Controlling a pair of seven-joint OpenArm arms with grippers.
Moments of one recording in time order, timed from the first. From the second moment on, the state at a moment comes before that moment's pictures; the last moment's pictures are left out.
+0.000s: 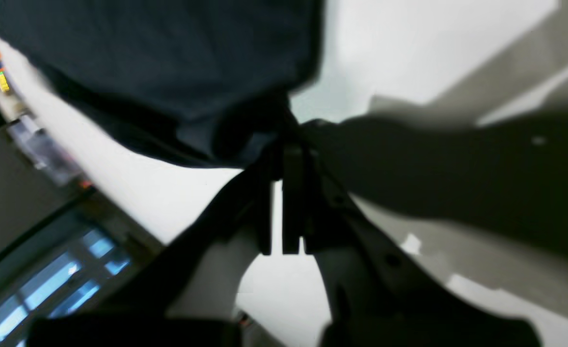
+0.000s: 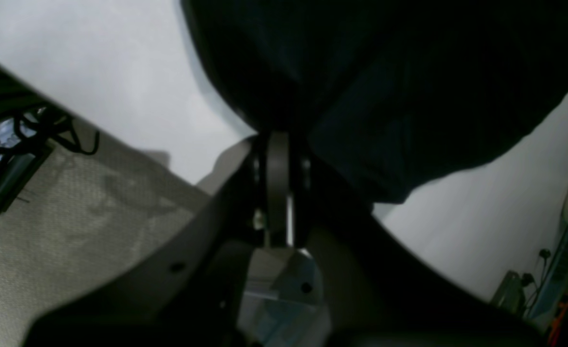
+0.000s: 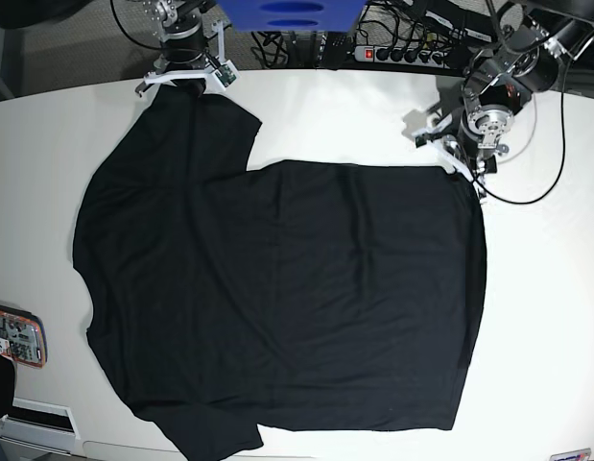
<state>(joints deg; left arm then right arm) 16.1 -40.6 29.8 101.0 34.2 -27.0 40.1 -46.7 14.0 -15.9 109.3 -36.8 3.4 -31.3</state>
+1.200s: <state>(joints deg) 9.0 -26.8 3.4 97.0 33.4 -28.0 29.5 -27.9 13.9 -6.2 110.8 -36.7 6.2 -29.6</state>
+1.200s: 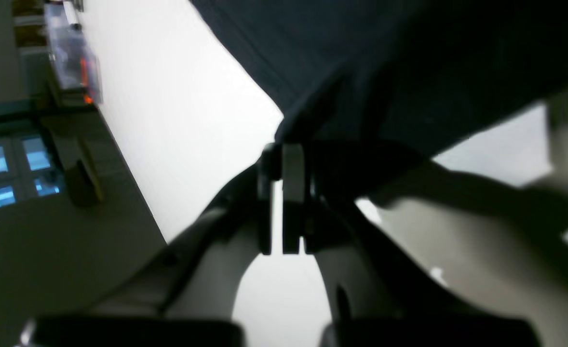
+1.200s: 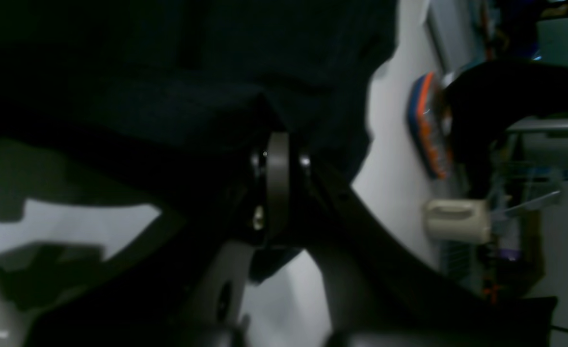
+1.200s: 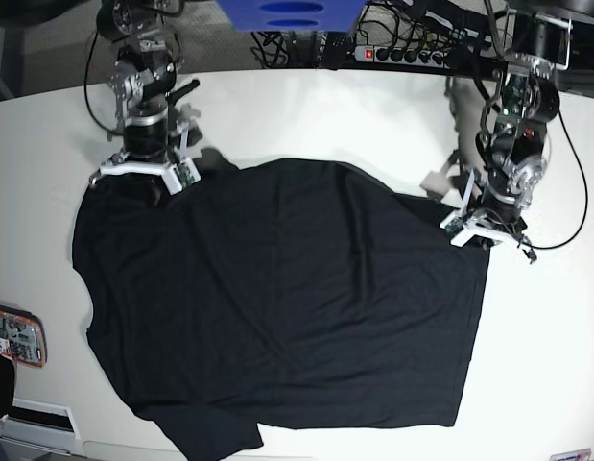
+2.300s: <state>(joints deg) -12.8 -19.8 10.3 82.0 34.1 -28.0 29.8 2.9 13.9 -6.5 94.0 -36.6 13.0 -30.6</state>
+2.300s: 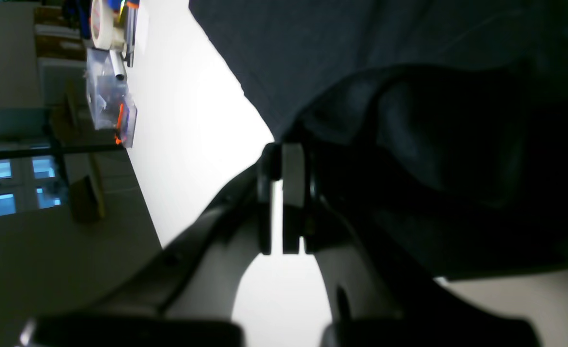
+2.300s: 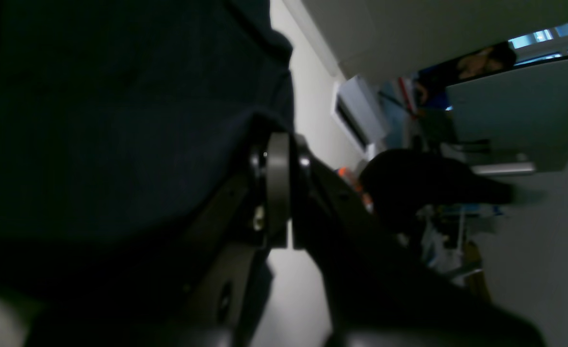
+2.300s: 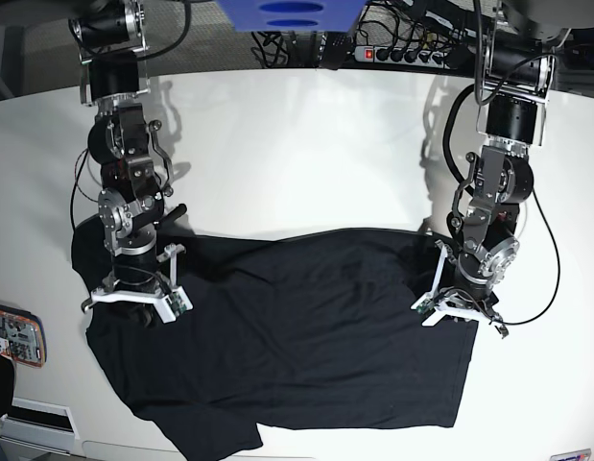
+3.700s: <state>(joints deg) -13.9 -22.3 4.6 73.3 34.0 -23.3 22.5 13.3 13.6 -3.4 73.1 -36.3 13.7 -30.5</state>
